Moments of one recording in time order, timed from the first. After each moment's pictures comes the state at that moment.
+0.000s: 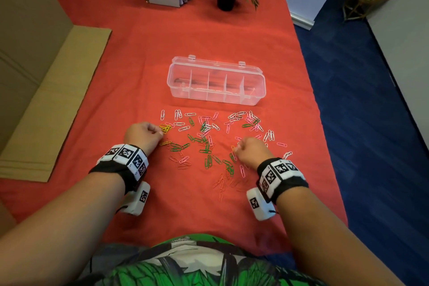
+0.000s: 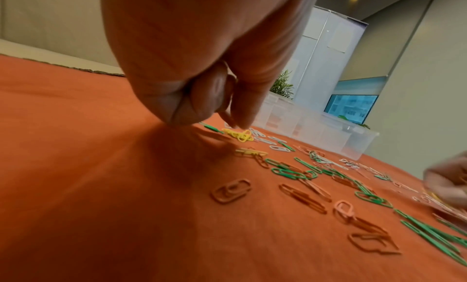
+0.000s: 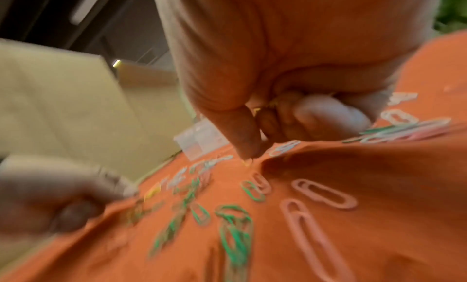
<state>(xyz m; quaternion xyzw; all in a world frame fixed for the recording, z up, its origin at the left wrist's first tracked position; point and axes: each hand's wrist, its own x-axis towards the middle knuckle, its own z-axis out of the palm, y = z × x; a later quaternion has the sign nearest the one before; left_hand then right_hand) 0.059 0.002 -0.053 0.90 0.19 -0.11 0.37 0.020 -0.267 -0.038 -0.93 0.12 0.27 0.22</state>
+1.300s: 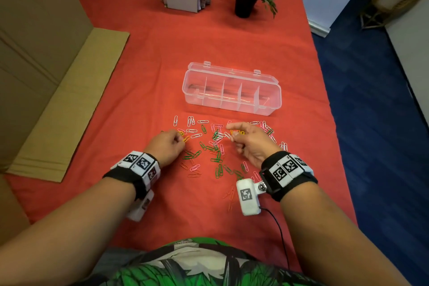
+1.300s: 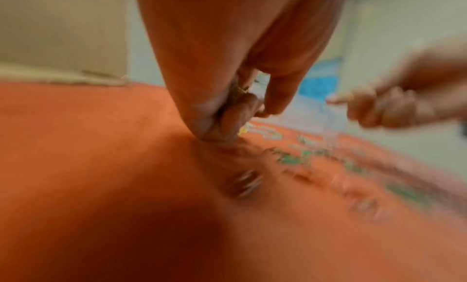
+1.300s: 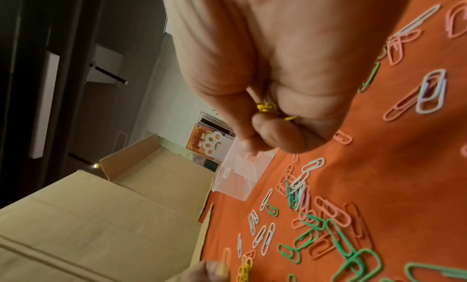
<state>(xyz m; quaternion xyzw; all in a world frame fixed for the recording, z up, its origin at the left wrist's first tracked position) 0.059 -0.005 -0.054 0.92 0.03 -0.21 0.34 0.059 -0.236 -0.024 -0.65 0.19 0.25 0.69</state>
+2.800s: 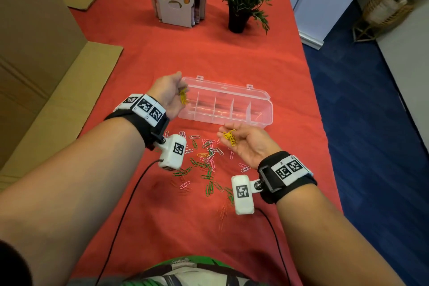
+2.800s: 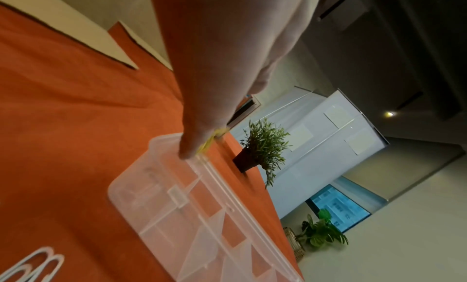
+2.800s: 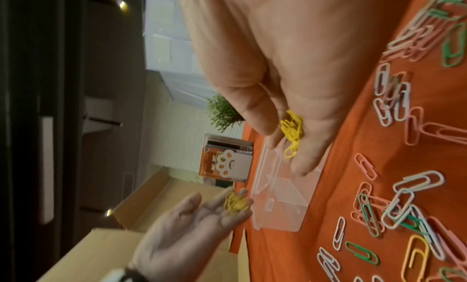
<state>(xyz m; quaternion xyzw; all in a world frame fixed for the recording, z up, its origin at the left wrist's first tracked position) 0.182 -0.050 0.041 0.55 0.25 -0.20 0.77 0.097 -0.246 0.006 -0.47 0.26 0.24 0.81</state>
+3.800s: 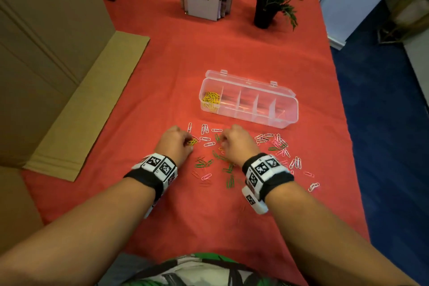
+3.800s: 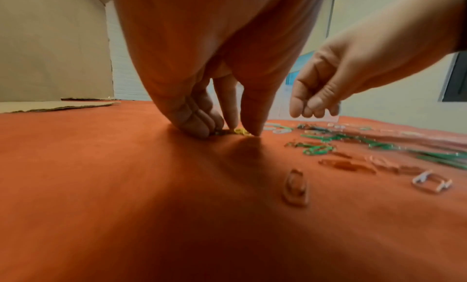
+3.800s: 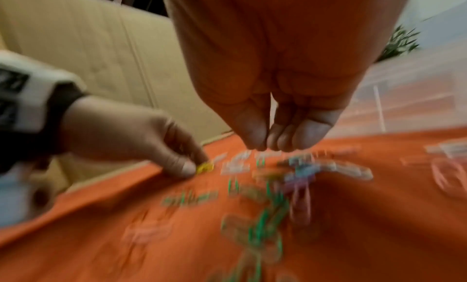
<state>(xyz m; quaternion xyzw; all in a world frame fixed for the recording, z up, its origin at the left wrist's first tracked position) 0.070 0.003 -0.051 0.96 0.03 -0.11 0.26 0.090 -0.179 -0.032 -0.96 -0.08 0.19 0.19</state>
